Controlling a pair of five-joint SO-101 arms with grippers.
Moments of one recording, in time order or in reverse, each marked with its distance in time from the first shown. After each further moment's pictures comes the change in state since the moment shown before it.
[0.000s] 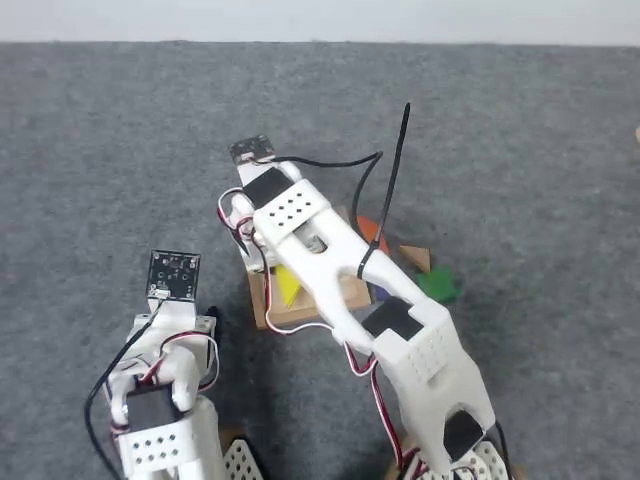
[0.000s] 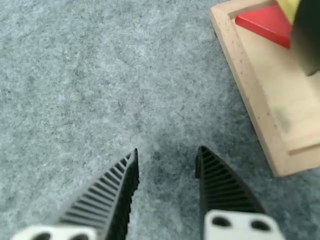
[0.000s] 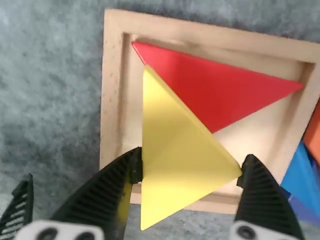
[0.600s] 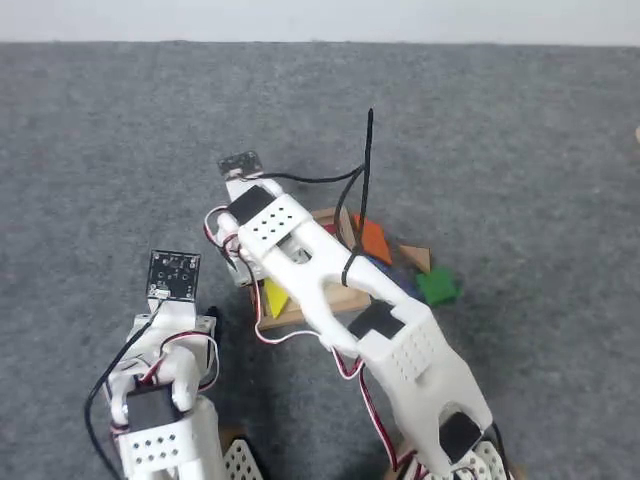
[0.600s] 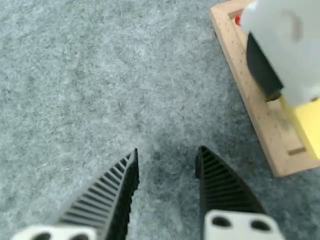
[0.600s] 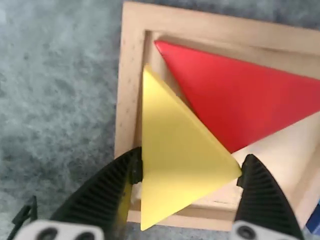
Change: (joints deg) left arm 0.0 0.0 0.0 0.0 0.0; right arm -3.0 4.7 0.0 -4.1 -2.6
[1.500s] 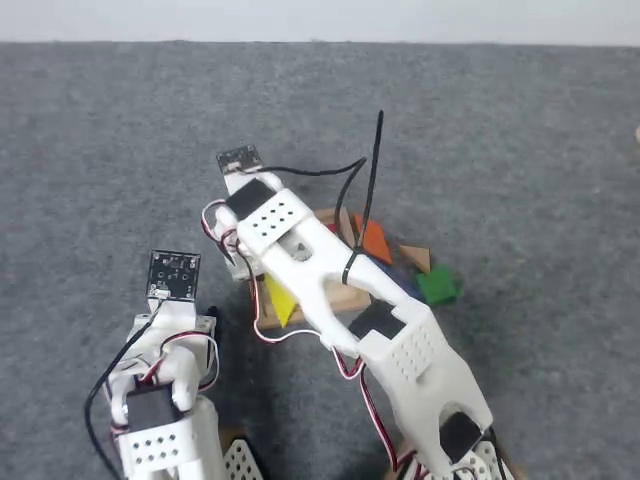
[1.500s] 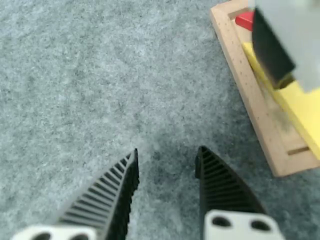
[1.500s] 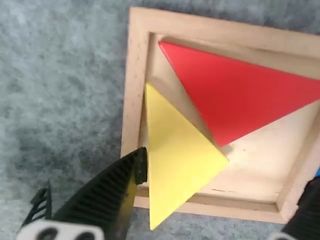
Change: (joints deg) left arm 0.0 0.0 0.0 0.0 0.0; right arm 0.1 0.0 -5.7 5.4 0.3
